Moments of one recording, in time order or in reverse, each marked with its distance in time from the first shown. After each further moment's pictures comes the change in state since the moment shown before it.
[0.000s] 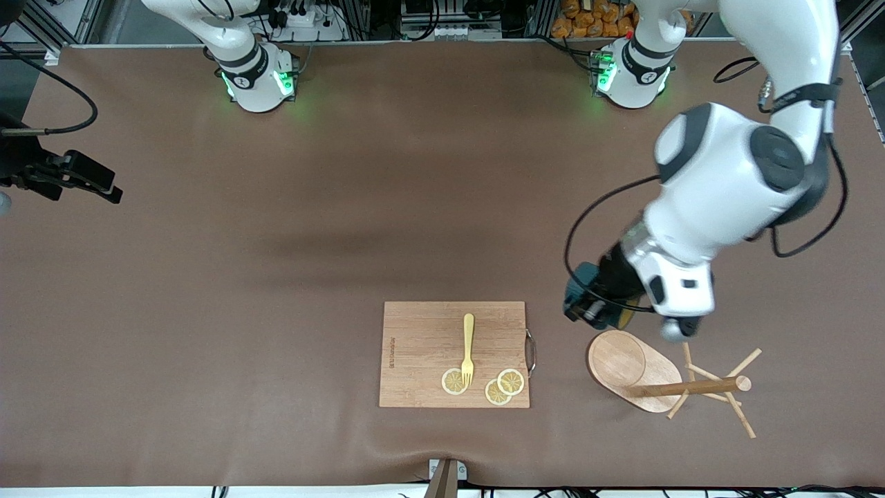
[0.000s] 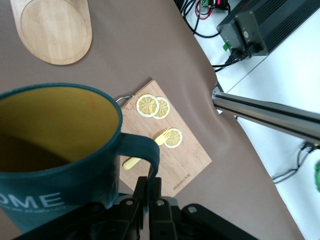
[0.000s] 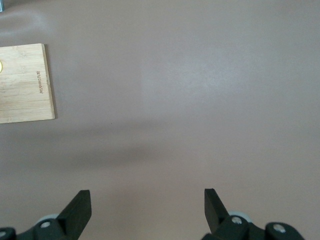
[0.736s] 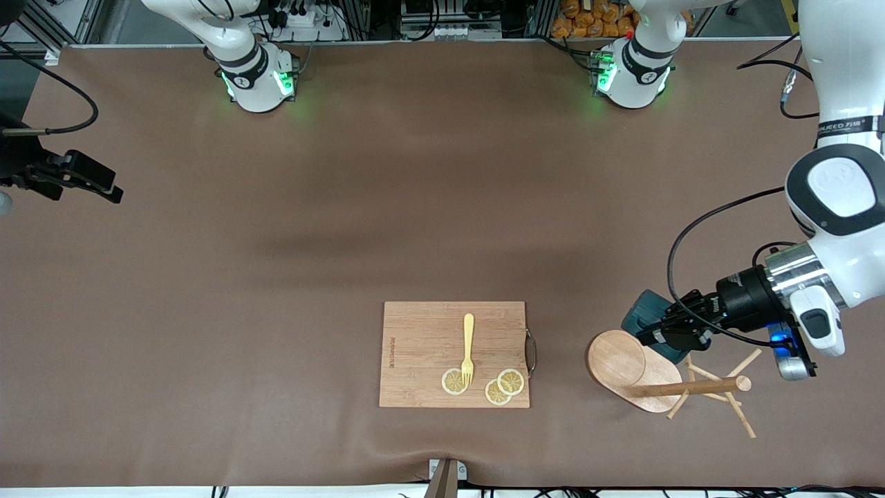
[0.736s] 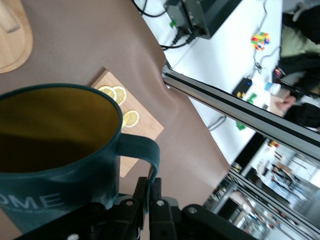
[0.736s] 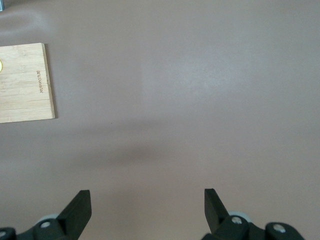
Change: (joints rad) left arm 0.248 0.004 0.006 -0.086 -0.604 0.000 0.625; right arm 0.000 0.000 0.001 0.000 0.000 -0.001 0.000
